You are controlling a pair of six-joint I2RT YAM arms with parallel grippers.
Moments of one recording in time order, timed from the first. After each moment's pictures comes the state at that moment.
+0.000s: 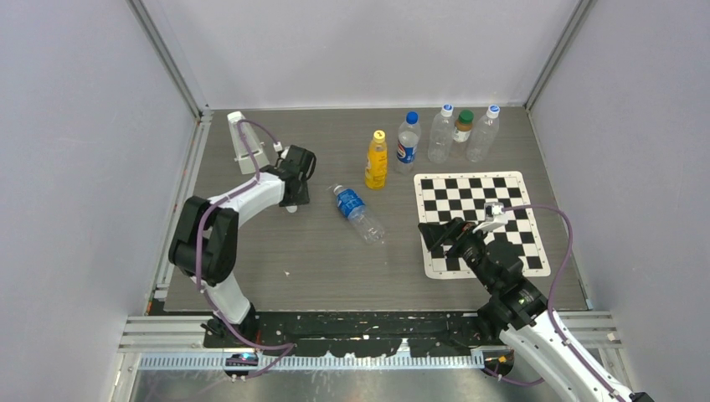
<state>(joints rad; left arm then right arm) -0.39 1.72 1.12 -0.48 -0.33 -0.46 0.56 0.28 0.24 -0.12 0.13 0.68</state>
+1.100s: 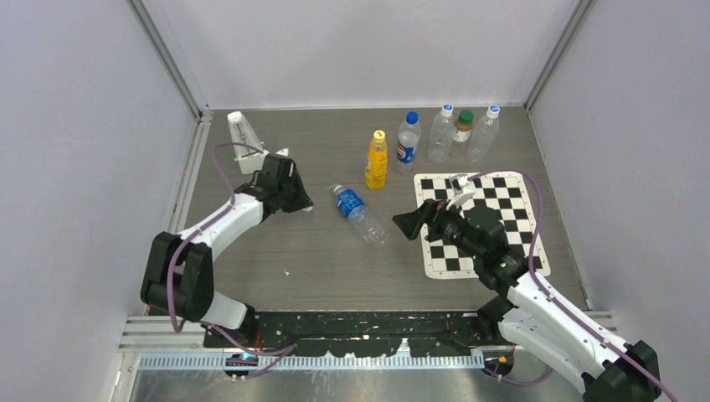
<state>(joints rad) -0.33 1.47 0.93 -0.32 0.04 -0.59 0.56 0.70 0.44 0.03 -0.10 0.60</state>
